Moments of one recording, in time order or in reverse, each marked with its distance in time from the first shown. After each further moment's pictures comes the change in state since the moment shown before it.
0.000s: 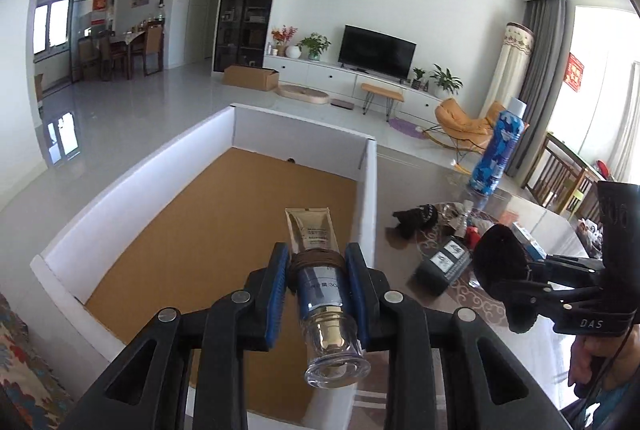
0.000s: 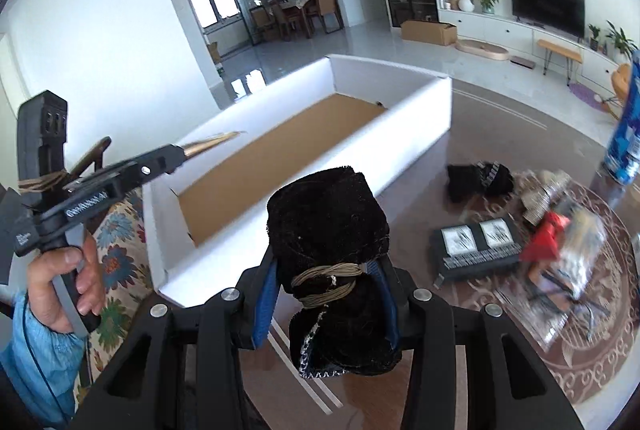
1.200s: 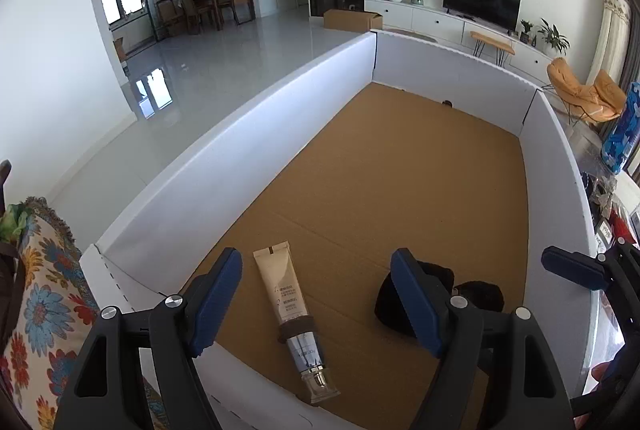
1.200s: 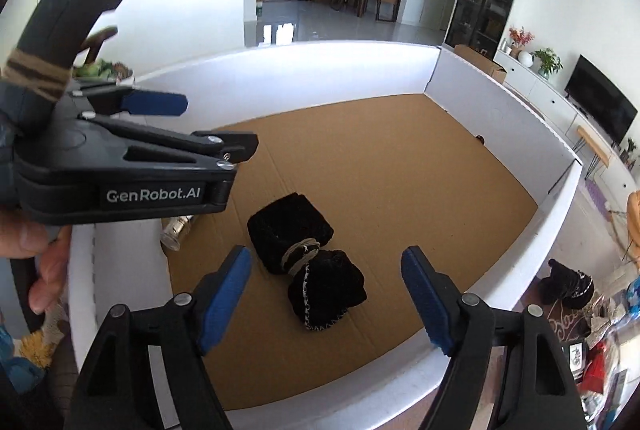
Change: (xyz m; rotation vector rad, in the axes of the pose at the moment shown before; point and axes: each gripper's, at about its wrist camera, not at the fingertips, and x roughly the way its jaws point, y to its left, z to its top) left arm 0.085 0.082 -0.013 -0.053 0.180 0.381; right arm 0.149 0.111 0.006 -0.345 0.083 -0.111
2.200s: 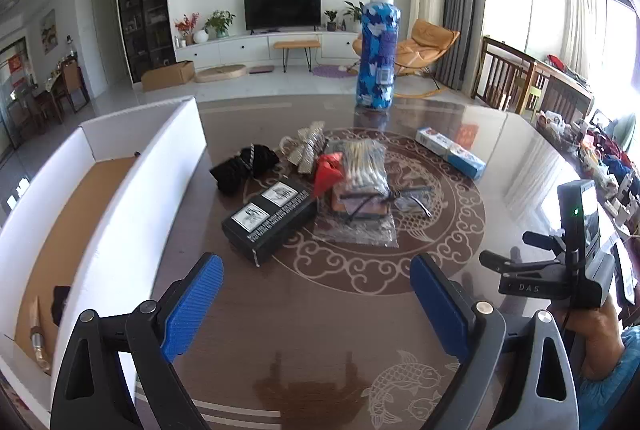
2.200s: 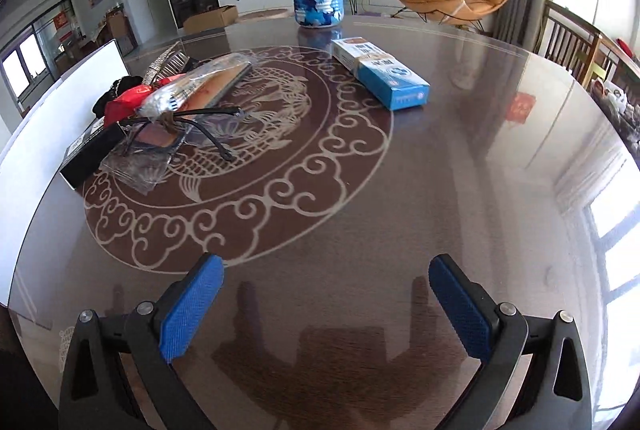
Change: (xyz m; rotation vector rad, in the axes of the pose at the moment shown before) left arm -0.122 -0.318 -0.094 0.440 -0.082 -0.476; right arm -0.196 -0.303 -0.363 0.809 0.106 -0.494
